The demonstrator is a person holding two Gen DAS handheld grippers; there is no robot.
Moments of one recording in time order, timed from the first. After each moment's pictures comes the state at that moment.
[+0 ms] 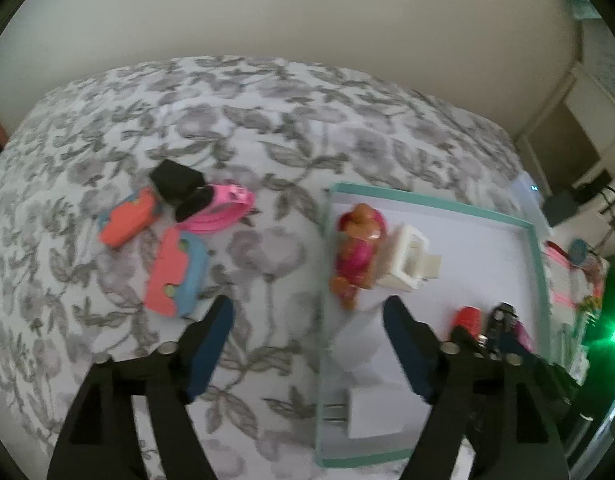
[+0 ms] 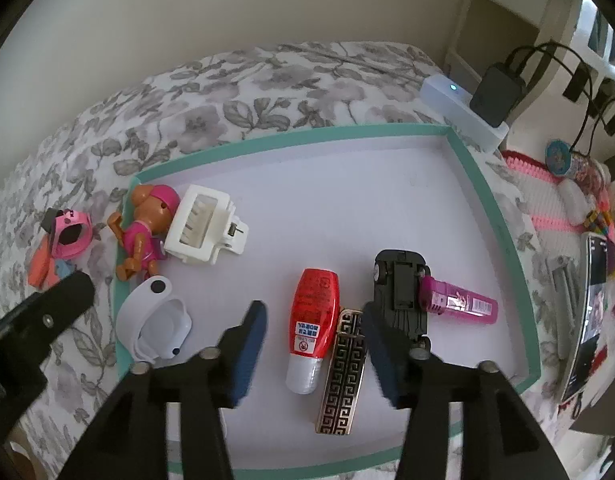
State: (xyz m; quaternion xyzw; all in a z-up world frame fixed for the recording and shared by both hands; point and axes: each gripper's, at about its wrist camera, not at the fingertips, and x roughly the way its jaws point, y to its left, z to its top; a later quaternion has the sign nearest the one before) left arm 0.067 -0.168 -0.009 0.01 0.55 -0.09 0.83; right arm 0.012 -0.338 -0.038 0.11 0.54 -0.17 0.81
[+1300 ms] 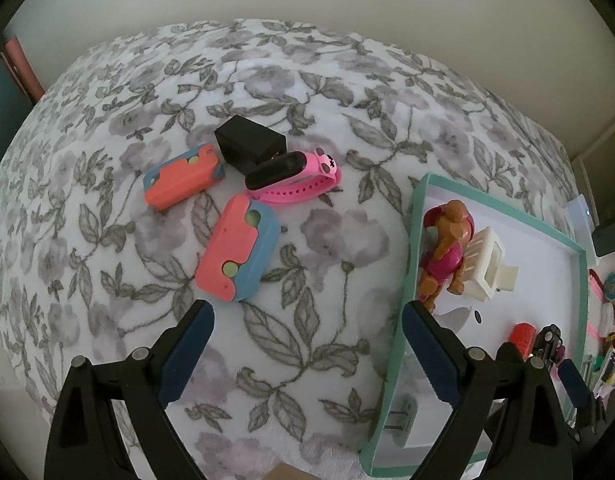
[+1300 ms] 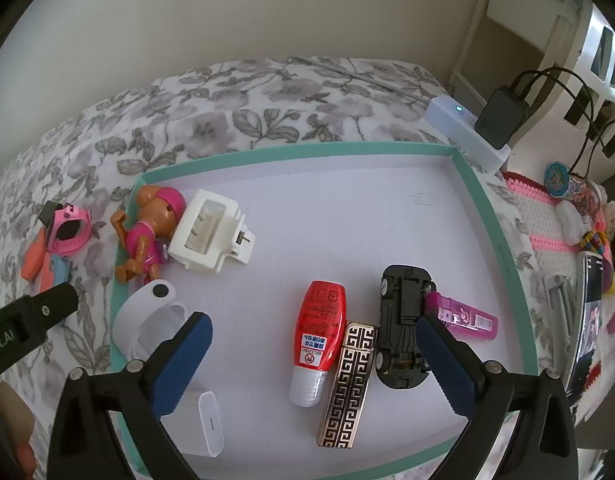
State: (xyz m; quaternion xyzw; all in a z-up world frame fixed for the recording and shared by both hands) left arm 0.081 -0.135 -0.032 -0.02 0.59 -0.01 0.81; right arm 0.014 -0.329 -0.039 0.09 0.53 -0.17 0.83
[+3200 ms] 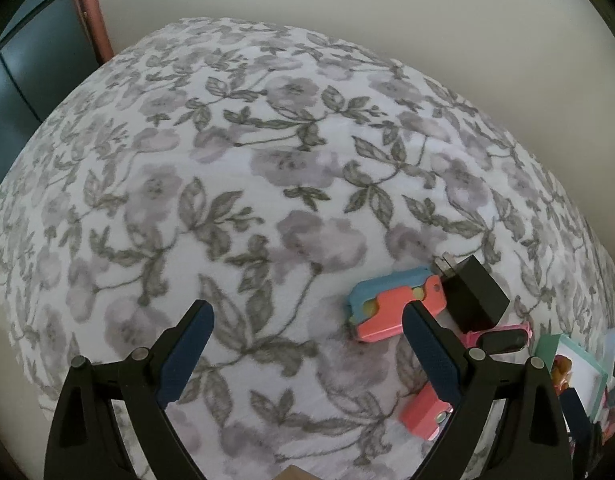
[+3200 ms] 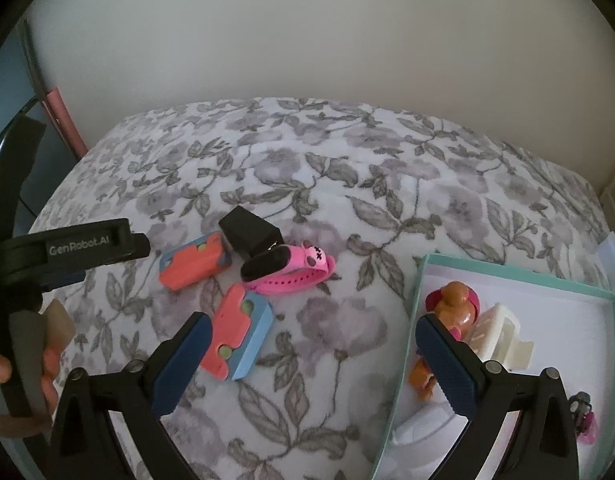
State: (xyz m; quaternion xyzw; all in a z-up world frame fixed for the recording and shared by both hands) left arm 0.153 0.024 -0.035 -0.09 0.55 0.09 0.82; right arm 0.095 -0.175 -0.022 0.03 0.47 0.05 0.88
